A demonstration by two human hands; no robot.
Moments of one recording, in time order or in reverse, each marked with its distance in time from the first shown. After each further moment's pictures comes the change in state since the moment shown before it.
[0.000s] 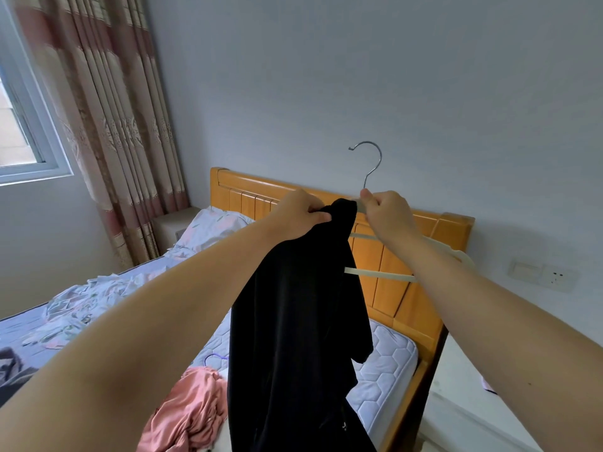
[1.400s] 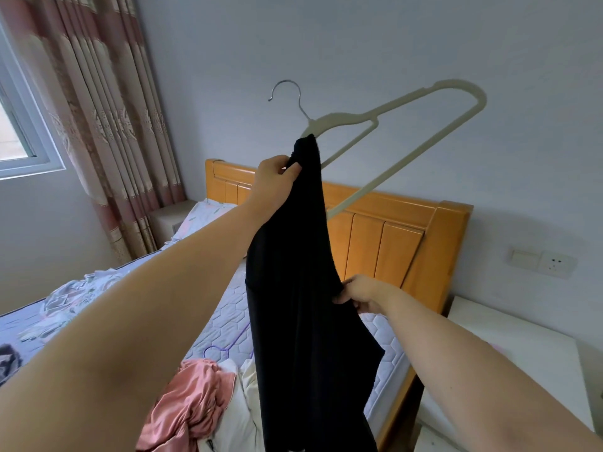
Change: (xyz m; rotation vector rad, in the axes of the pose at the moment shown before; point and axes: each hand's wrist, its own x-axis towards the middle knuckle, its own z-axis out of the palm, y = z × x) left_hand 0.005 0.008 -0.016 -0.385 0.340 -0.249; right_hand -0.046 0.112 0.084 0.268 -0.776 0.710
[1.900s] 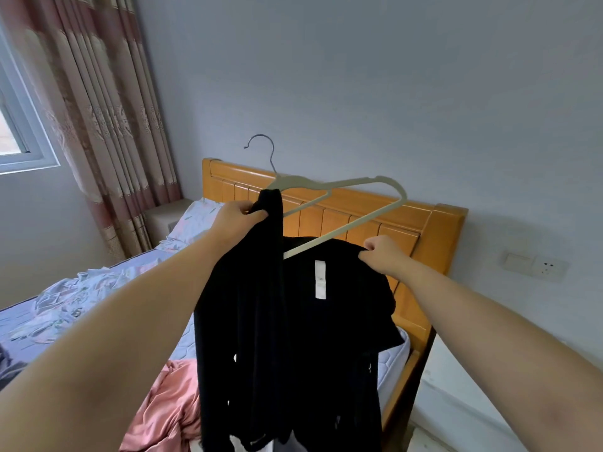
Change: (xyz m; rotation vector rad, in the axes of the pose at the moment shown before) left_hand -0.023 -0.071 -0.031 0.147 -0.112 -0.166; right_hand -0.024 -0.032 -0.058 -0.415 0.450 -0.326
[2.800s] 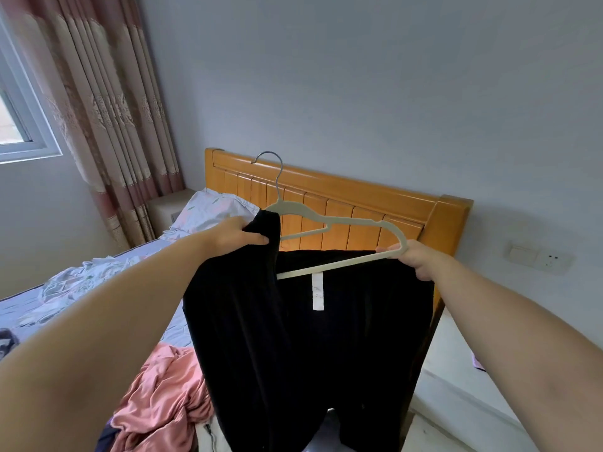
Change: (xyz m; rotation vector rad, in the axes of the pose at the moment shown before) left_hand -0.002 -0.041 -0.011 0.260 -0.359 -0.112; right_hand 0.001 0.048 -0.014 0.424 -0.140 0.375
